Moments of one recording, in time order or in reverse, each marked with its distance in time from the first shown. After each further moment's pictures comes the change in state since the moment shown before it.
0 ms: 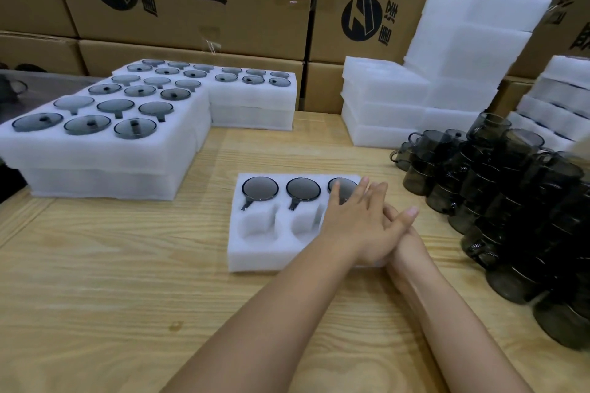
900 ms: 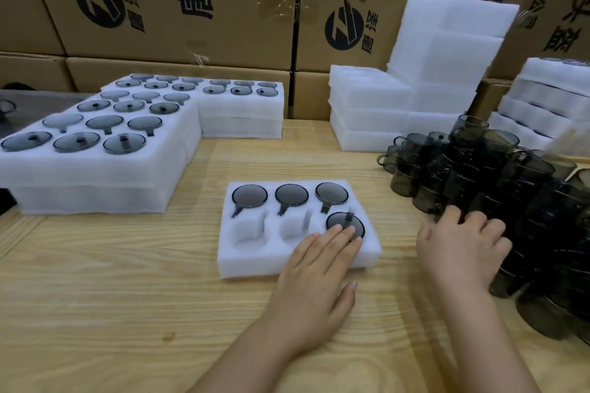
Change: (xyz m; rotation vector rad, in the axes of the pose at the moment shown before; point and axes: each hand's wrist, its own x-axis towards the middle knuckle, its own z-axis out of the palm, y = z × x) left_hand -0.094 -0.033 0.017 0.274 0.385 0.307; right_hand -0.026 -0.049 -0.041 -1.746 0.761 0.247
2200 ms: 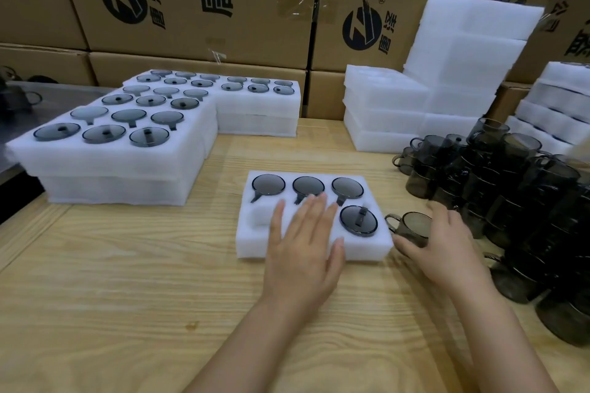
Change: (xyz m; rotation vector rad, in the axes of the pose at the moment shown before) left_hand 0.004 -0.027 -0.007 0.072 0.326 -0.217; right_hand 0.000 -0.004 0.015 0.418 -0.219 -0.310
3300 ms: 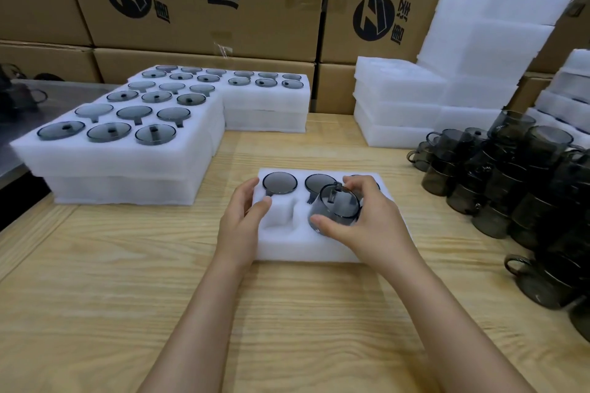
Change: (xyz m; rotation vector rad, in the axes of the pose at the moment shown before) left_hand 0.018 -0.091 -0.007 -1.065 -0.004 -0.796; right_hand -0.011 -0.111 0.022 0.596 -0.155 -0.260
